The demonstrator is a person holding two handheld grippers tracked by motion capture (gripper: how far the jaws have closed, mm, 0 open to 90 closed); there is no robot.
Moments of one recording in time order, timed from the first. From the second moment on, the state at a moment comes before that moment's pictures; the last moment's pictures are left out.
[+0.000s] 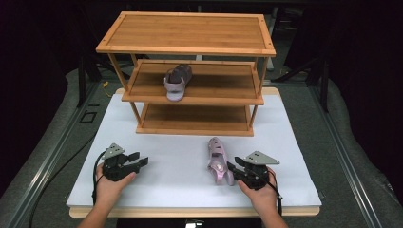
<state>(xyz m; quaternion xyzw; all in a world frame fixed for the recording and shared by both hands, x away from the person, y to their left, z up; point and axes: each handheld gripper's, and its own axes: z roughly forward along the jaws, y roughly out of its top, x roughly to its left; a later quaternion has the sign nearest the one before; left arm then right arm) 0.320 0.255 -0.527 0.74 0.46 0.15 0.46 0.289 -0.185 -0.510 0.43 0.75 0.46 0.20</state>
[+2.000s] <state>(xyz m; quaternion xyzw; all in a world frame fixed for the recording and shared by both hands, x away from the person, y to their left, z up) 0.321 0.248 -0.539 0.76 0.47 0.12 0.44 0.387 -0.183 -0.478 0.45 0.89 0.07 0.02</state>
